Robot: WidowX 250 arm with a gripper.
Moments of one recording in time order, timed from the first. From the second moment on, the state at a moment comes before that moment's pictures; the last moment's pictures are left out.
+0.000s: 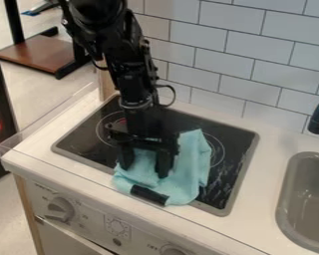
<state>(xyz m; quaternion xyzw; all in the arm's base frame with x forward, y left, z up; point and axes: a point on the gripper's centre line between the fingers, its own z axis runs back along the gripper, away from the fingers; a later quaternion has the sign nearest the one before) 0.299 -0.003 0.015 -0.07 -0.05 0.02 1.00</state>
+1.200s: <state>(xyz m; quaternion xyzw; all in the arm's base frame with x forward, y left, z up) 0.378 0.009 0.015 -0.04 -0.10 0.07 0.99</state>
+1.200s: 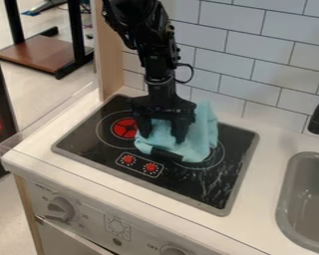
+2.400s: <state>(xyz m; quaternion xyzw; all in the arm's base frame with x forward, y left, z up) 0.380 0.009 0.113 -0.11 -0.16 0.07 0.98</state>
